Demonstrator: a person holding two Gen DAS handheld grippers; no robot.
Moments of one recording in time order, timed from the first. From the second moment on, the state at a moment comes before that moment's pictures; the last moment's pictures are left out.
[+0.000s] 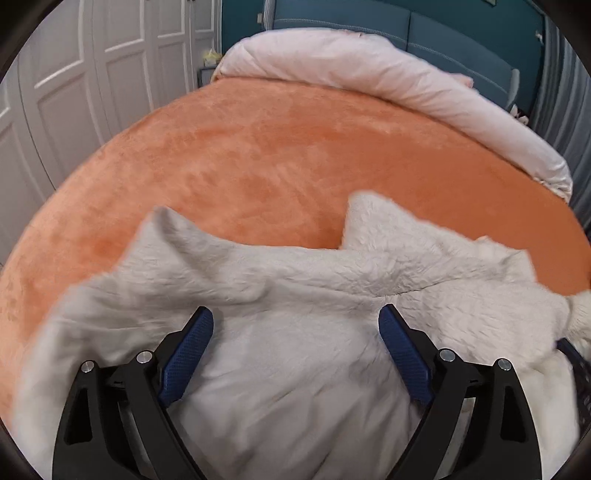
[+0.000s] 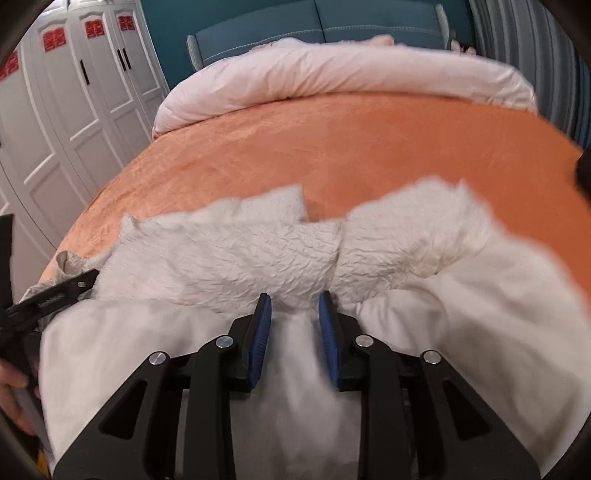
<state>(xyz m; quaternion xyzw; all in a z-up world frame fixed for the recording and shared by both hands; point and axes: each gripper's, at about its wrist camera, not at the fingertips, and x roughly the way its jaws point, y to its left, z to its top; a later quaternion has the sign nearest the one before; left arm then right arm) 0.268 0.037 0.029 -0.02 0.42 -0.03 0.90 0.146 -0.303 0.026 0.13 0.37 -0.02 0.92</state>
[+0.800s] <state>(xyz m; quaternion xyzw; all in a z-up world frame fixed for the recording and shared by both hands) 0.281 0.138 -0.020 -0.11 0.43 0.02 0.89 0.172 -0.202 0.011 0.09 0.38 0.10 0.91</state>
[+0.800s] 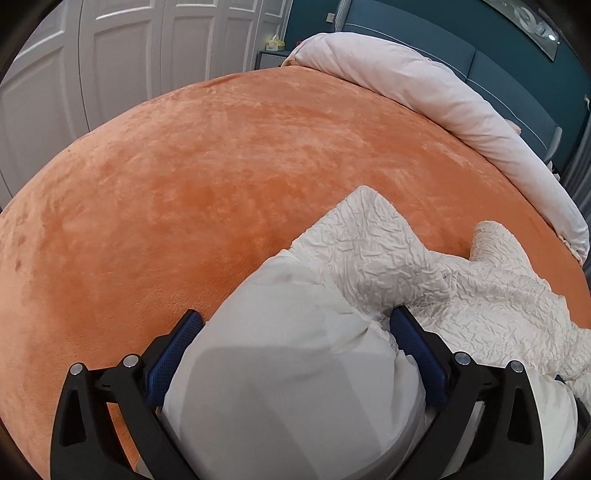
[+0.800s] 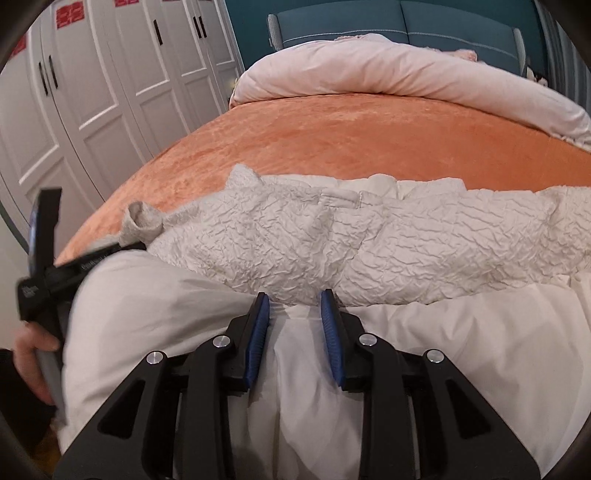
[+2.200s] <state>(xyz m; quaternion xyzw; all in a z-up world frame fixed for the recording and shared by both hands) 0.109 0.184 0.050 -0.18 0.42 0.03 0.89 0.035 -0.203 0.082 0.08 0.36 0.08 0.93</state>
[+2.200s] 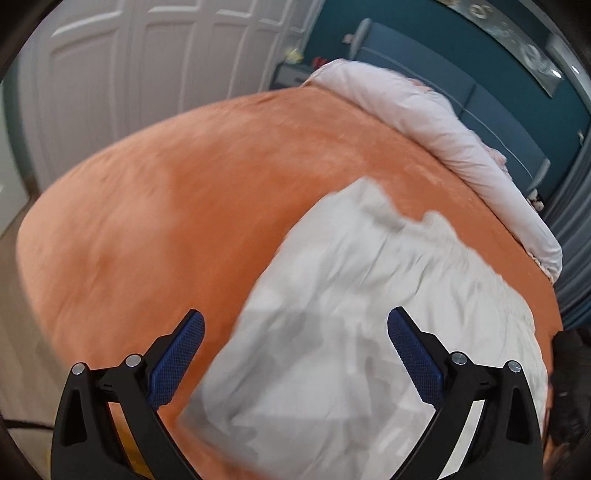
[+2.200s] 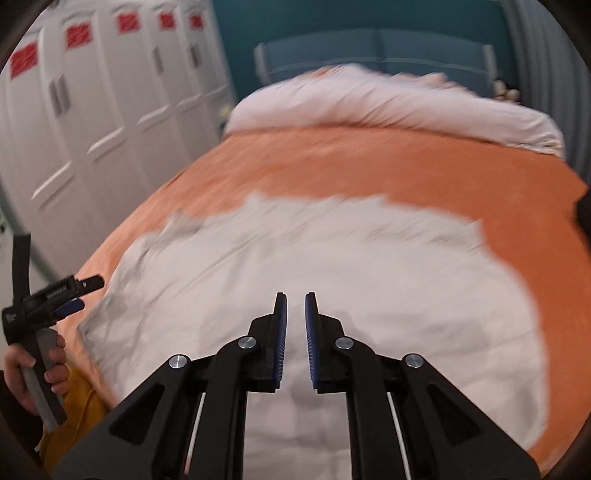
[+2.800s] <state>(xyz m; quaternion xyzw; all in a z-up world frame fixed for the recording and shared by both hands) 0.089 0.208 -0.005 -0.23 0.48 0.04 0.85 0.023 -0.150 0.044 0.06 0.44 0.08 0.89</state>
